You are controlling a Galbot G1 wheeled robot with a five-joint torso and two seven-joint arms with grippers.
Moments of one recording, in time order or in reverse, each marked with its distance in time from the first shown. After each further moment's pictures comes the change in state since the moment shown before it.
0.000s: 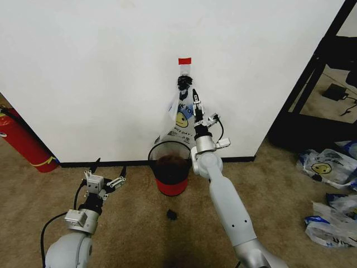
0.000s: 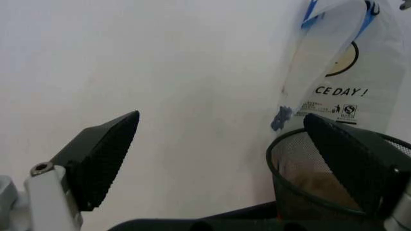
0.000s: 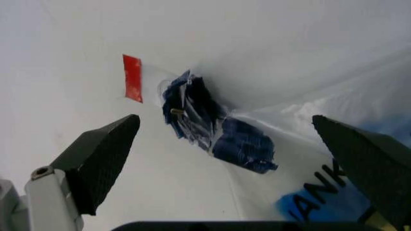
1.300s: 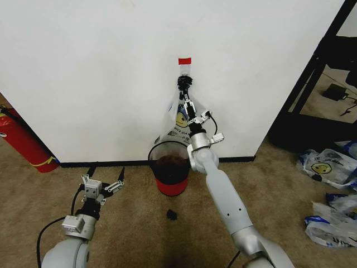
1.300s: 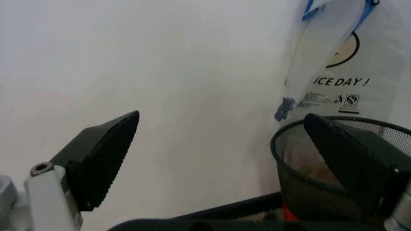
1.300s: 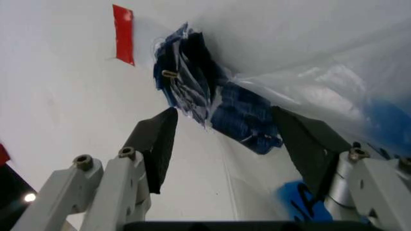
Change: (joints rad) left arm 0.055 0.001 -0.021 -0.023 0.015 -0.025 -0.004; right arm 0.078 -0.001 -0.025 -0.134 -0.047 -0.020 -0.094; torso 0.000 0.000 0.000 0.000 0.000
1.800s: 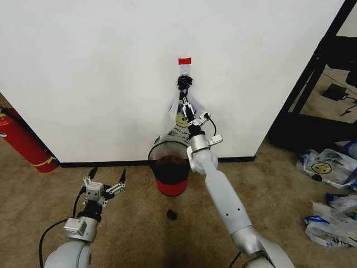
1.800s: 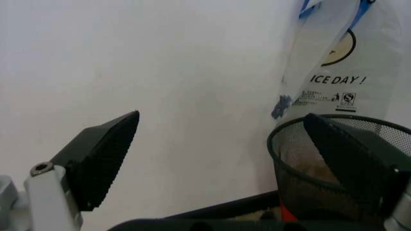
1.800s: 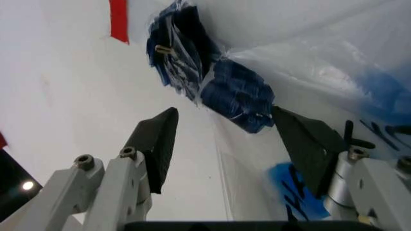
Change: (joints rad) left arm 0.007 -0.018 0.007 0.006 0.016 -0.019 0.001; right arm 0.003 0.000 -0.012 -0.029 -0.031 0.002 -0.028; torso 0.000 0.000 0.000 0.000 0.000
